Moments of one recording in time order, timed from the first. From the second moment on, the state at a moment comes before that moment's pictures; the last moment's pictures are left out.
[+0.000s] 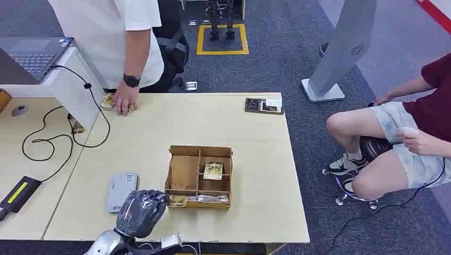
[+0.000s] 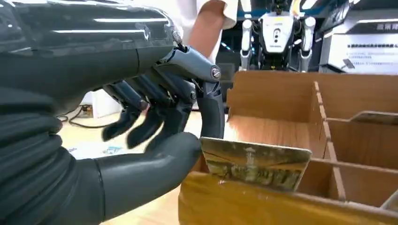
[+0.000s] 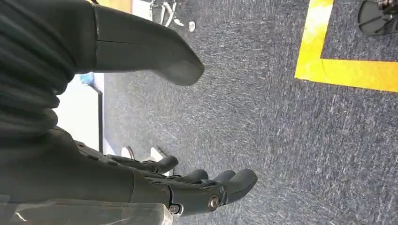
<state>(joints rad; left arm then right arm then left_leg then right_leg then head) 0.00 0.26 -0.55 -1.46 -1.07 0.40 -0.02 -0.03 0.00 1.45 0.01 -1.14 -0.47 -0.02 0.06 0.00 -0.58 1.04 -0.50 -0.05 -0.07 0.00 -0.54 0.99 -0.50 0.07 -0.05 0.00</state>
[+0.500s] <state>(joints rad) 0.00 0.27 -0.56 -1.46 -1.08 0.44 0.00 -0.03 0.00 1.45 0.01 -1.14 -0.47 -0.02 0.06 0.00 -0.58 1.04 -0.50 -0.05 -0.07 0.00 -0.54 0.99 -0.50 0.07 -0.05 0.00</state>
